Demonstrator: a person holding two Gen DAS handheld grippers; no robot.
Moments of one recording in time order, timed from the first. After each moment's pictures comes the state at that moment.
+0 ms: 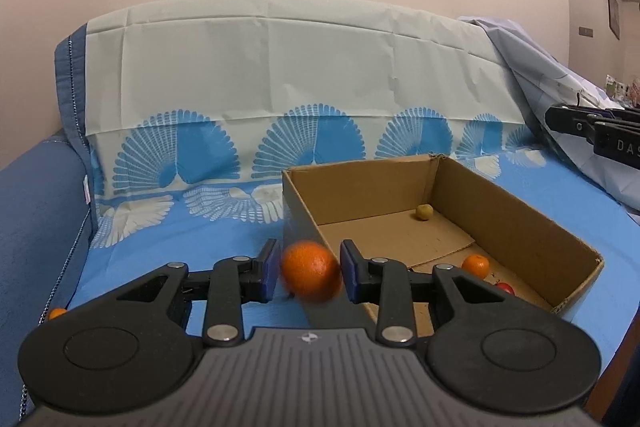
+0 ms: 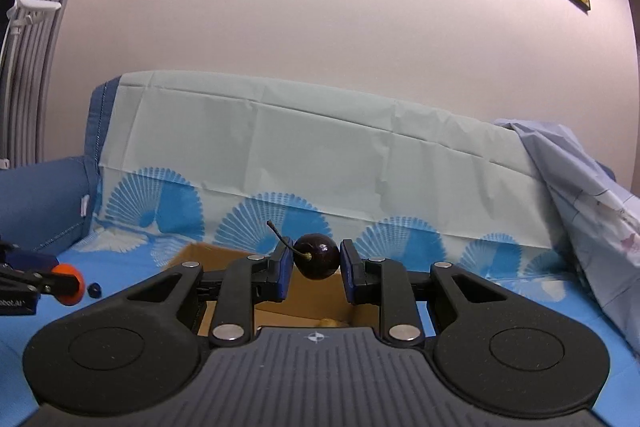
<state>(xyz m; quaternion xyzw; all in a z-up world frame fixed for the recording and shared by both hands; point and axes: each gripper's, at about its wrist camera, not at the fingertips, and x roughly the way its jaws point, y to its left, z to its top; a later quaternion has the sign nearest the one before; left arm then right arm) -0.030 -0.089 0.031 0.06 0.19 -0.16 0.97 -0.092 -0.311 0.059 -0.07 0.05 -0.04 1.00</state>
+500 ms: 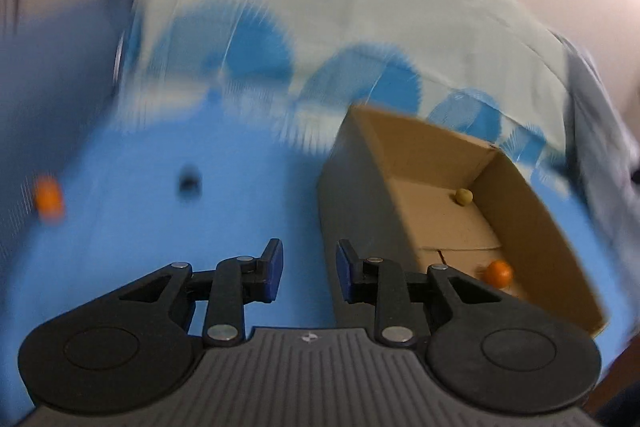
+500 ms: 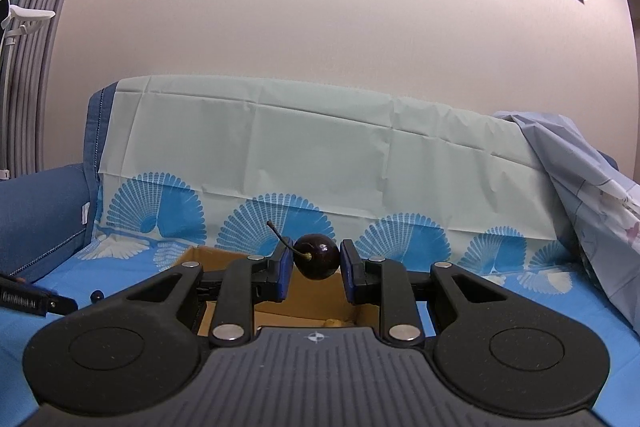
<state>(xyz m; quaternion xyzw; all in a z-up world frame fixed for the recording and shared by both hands) 0.037 -0.032 0.002 -0.12 0.36 -0.11 0.92 -0.083 -0.308 0.060 -0.04 0.05 -0.04 1.00</state>
